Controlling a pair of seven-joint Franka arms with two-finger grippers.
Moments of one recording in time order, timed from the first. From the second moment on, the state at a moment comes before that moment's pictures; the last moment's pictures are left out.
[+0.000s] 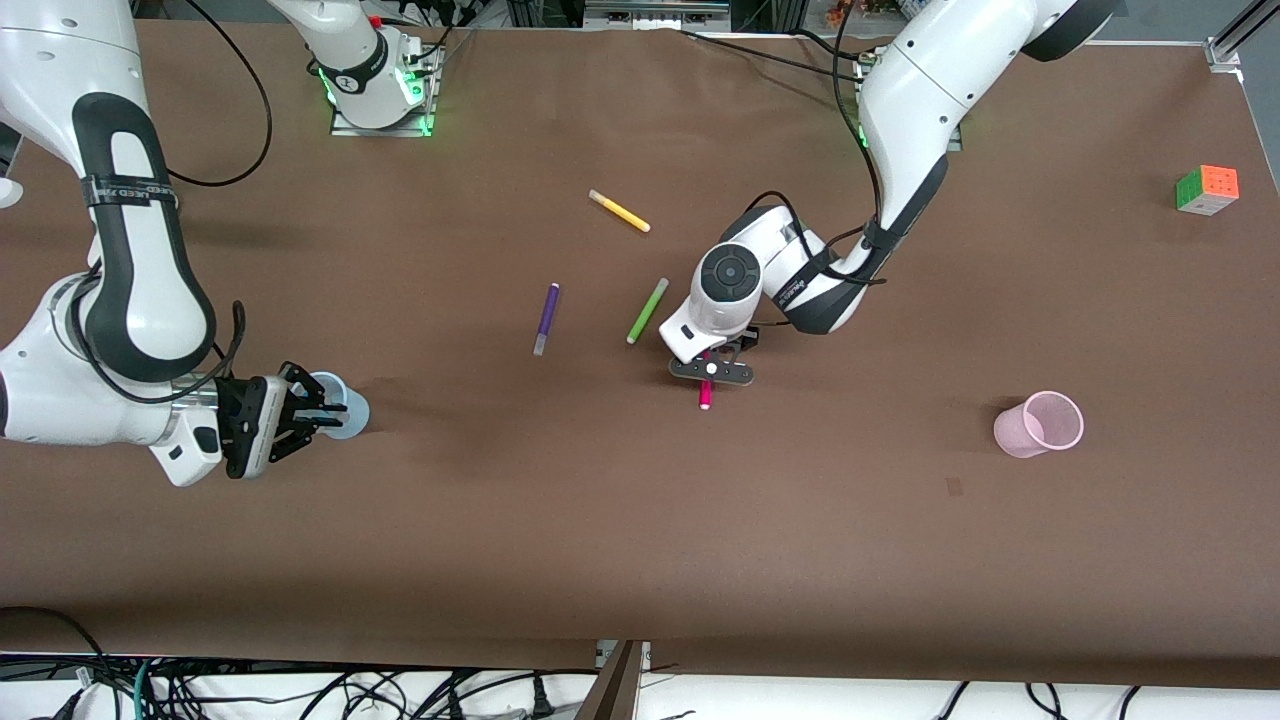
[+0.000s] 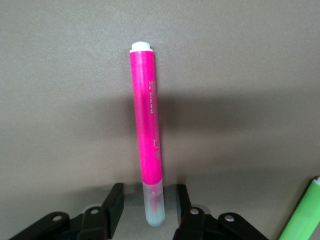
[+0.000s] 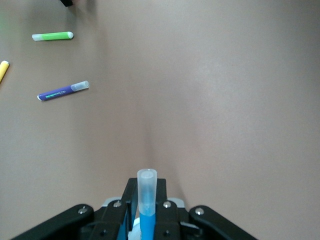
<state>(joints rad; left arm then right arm) -0.30 0.75 -0.41 -1.71 0.28 2.30 -0.70 -0.05 0.63 0.02 -1.45 0.48 1.86 -1.44</state>
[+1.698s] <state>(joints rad) -0.06 0.64 -0.38 -1.43 0.57 1.20 -0.07 0.00 0.25 0.04 -1.37 0.06 1.41 0.00</state>
